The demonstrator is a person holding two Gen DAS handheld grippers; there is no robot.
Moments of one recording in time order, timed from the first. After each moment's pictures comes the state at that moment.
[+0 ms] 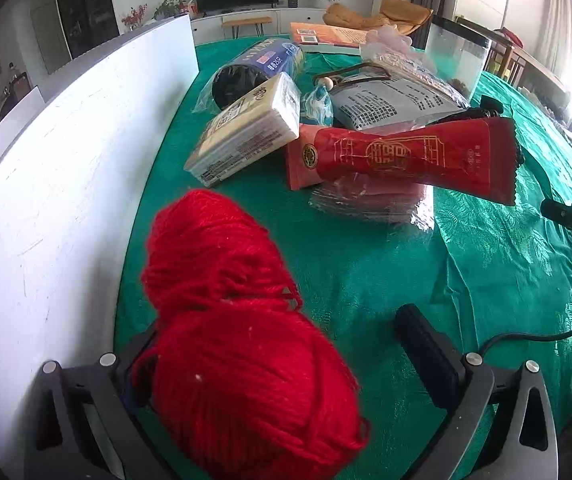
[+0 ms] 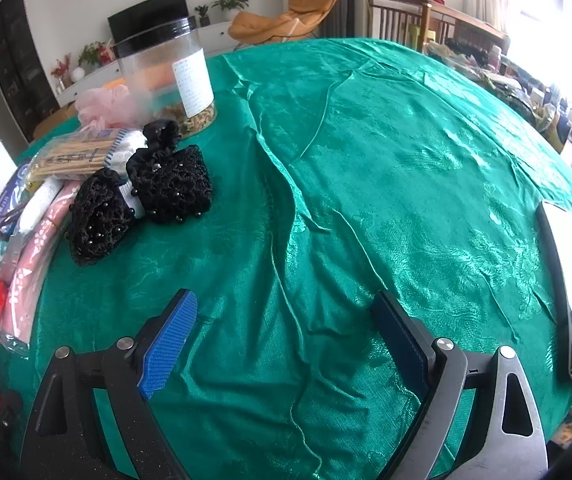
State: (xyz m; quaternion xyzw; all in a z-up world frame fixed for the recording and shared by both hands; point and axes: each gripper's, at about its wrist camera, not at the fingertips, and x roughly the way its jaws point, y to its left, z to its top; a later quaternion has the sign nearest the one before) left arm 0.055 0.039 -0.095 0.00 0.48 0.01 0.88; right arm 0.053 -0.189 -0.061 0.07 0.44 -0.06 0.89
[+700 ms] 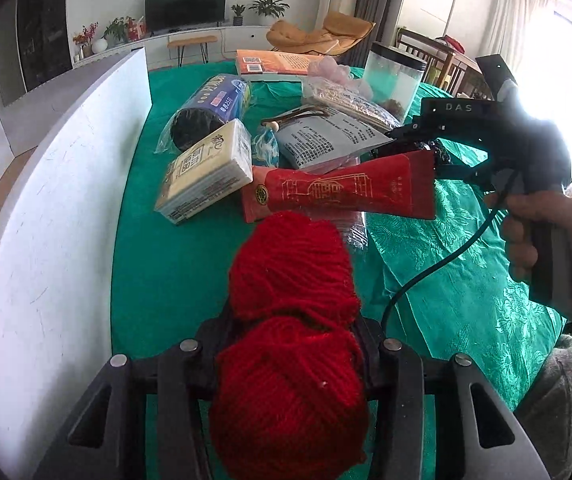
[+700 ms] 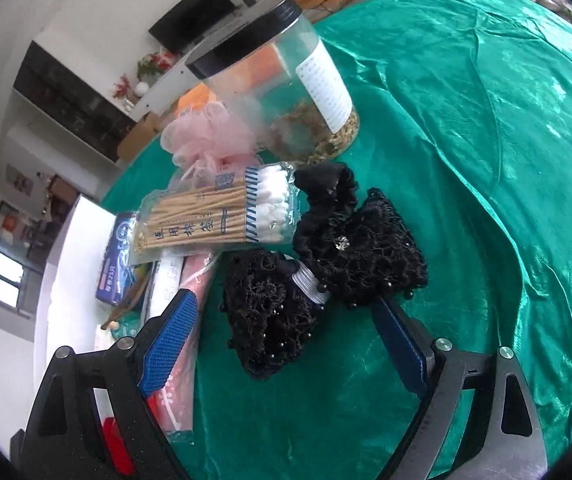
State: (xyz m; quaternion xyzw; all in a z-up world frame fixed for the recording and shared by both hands) left arm 0.040 0.047 -0.065 -0.02 0.45 -0.10 0.89; right arm 0.147 -0.134 -0.052 0.22 0.49 0.11 0.84
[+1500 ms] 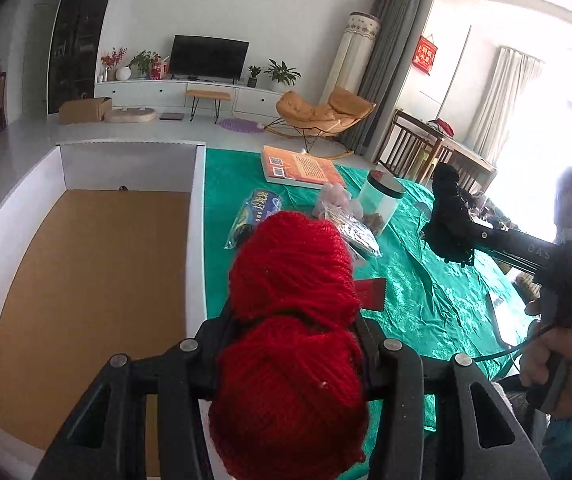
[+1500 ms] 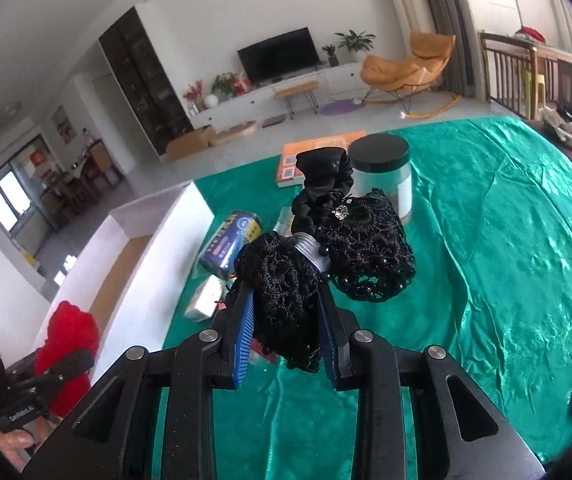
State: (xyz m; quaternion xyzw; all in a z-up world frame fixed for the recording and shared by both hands) left arm -0.023 0.143 0.053 -0.11 0.34 -0.09 0.93; right arm 0.021 -0.096 0.081 0.10 0.35 0.19 0.91
